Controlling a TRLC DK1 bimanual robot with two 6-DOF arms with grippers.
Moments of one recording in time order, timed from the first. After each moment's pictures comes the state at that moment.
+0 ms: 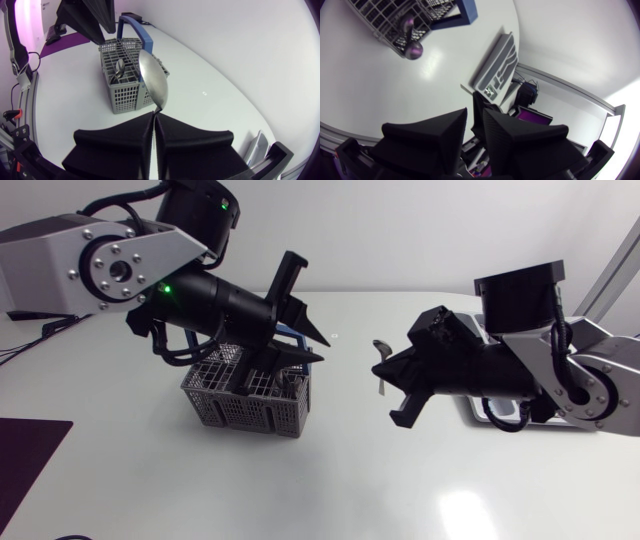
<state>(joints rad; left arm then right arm) -0.57 1.53 1.26 -0.50 0.52 -1.41 0.43 1.26 0.75 -0.12 -0.30 -0.43</state>
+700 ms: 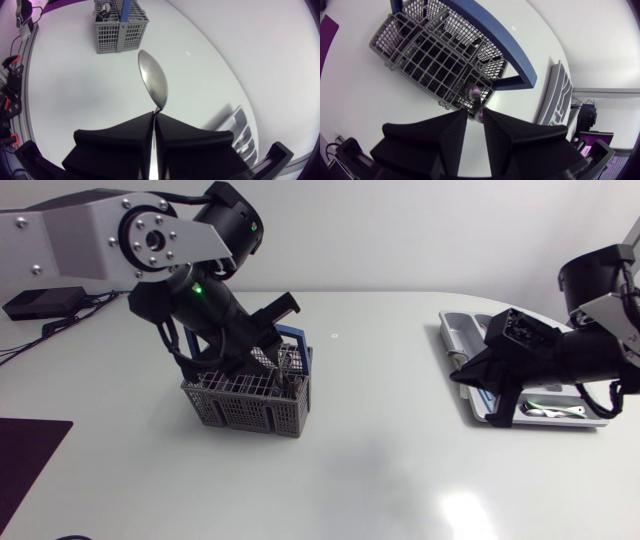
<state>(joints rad) -0.57 1.64 1.41 -0.87 0.05 -1.04 0.01 1.26 0.88 -0.57 -0.41 -0.98</state>
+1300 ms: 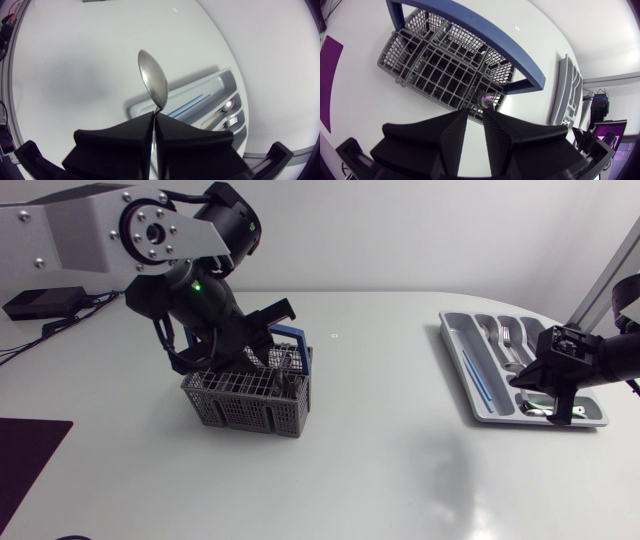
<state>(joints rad) -0.56 1.65 1.43 -0.92 0.00 -0.92 -0.38 1.52 1.01 -0.64 -0.41 -1.45</state>
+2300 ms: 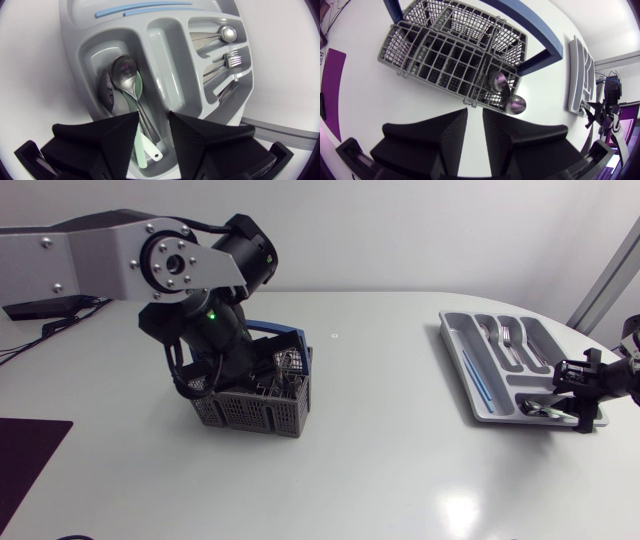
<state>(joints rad) -0.61 1.65 1.36 -0.94 -0.05 -0.84 -0.59 1.95 1.16 -0.32 -0.16 -1.68</state>
